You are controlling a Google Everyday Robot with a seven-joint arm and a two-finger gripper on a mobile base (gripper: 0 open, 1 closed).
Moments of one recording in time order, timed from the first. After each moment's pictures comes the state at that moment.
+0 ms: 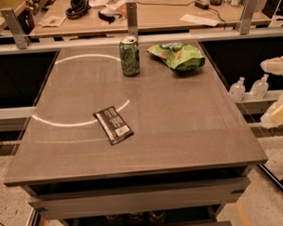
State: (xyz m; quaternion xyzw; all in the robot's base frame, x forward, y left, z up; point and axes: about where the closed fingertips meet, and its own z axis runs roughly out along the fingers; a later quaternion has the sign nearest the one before) arm 0.463 -0.258 0.943 -0.51 0.77 0.19 0.34
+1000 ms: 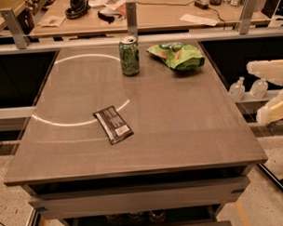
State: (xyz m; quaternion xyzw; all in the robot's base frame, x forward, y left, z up) arm 0.459 -0.230 0.958 -0.45 0.69 0.35 0.45
